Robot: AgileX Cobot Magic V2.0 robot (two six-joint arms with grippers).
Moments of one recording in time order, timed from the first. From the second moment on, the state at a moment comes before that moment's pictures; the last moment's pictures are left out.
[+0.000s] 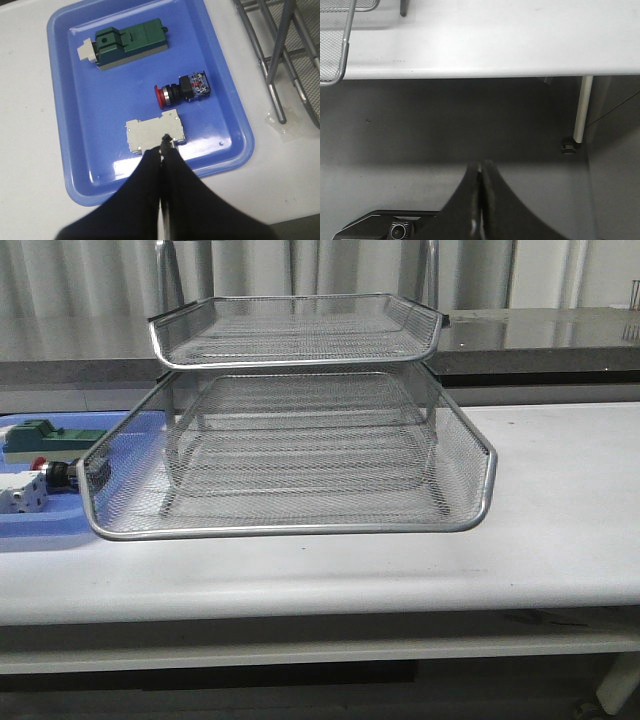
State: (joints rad) left arm -0.02 1.52 -1.41 0.06 0.89 0.17; right arm 0.17 0.53 -0.84 -0.11 1.21 0.18
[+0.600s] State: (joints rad) left arm -0.02 1.74 -1.57 0.05 1.01 0.28; right arm 0.17 0.53 -0.84 -0.11 1.21 0.18
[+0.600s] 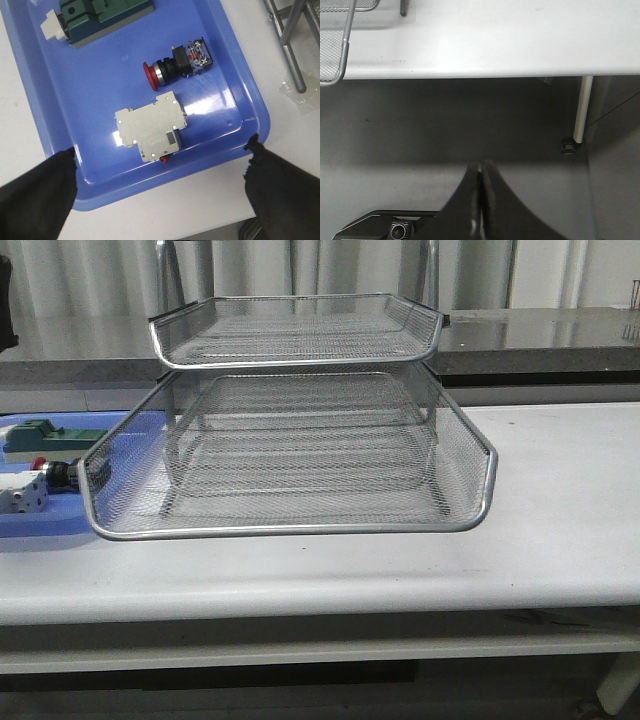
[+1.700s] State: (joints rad) left arm -0.13 2.12 -1.73 0.15 0.80 0.69; right arm 0.17 0.53 -0.84 -0.11 1.21 0.17
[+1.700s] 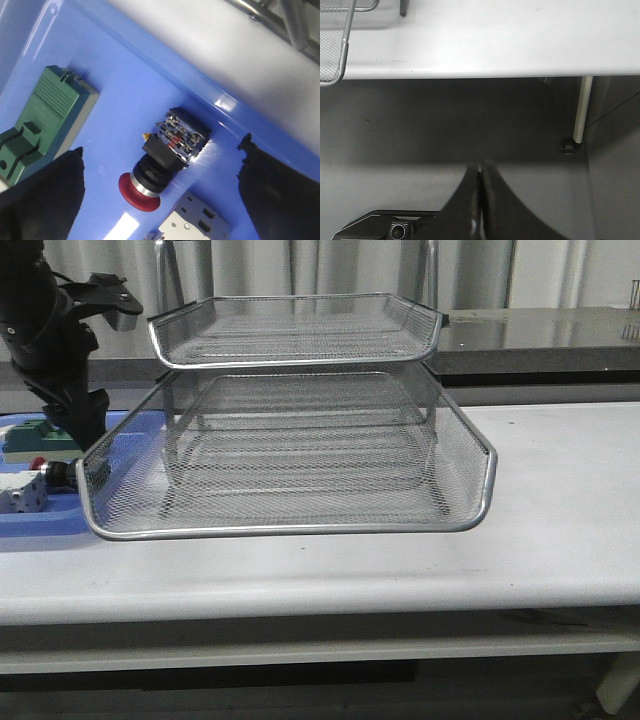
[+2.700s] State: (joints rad) left arm -0.13 2.28 -1.78 0.24 0.80 0.69; right arm 0.17 0.53 -0.84 -0.11 1.21 0.18
